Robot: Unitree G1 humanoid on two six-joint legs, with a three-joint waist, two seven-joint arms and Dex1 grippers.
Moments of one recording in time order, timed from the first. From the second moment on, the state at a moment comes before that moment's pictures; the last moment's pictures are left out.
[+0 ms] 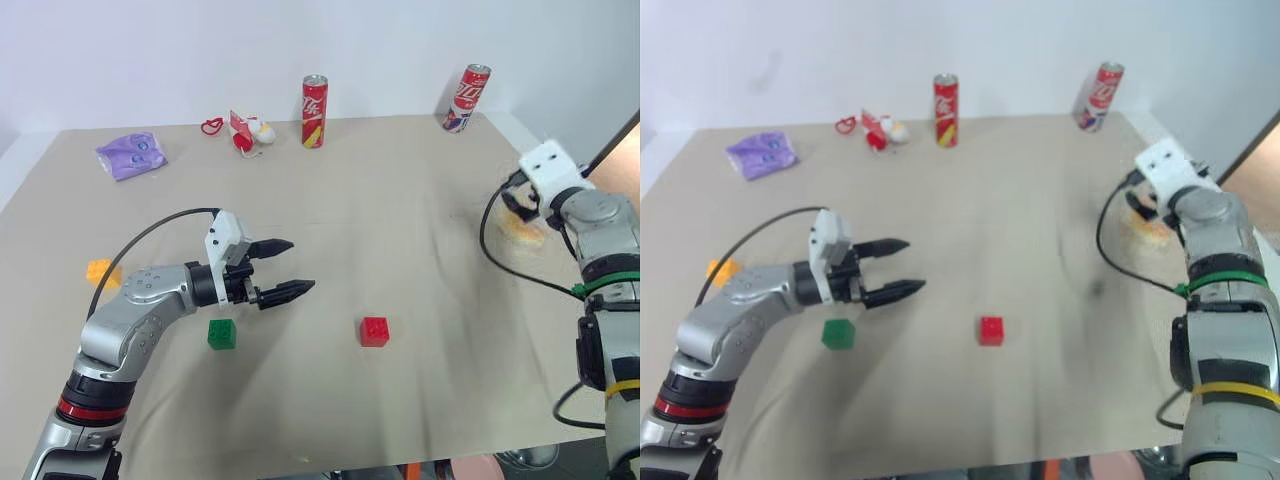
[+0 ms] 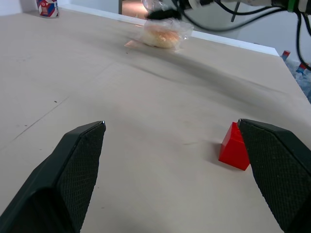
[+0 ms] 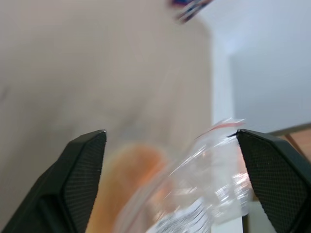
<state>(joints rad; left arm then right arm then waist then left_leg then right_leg) -0.38 0.53 -0.04 -0.30 -0.60 0.57 -0.88 -1.13 -0.81 0.05 1.17 -0.20 -0.04 0.39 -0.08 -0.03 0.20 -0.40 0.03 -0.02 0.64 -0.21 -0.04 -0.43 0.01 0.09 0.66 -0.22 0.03</state>
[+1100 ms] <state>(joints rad) -0.13 0.73 0.07 -0.47 -0.77 0.43 -1.32 -0.21 -0.99 -0.03 -0.14 0.42 0.43 1.37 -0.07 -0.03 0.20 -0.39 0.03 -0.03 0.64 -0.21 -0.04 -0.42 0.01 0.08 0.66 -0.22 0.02</state>
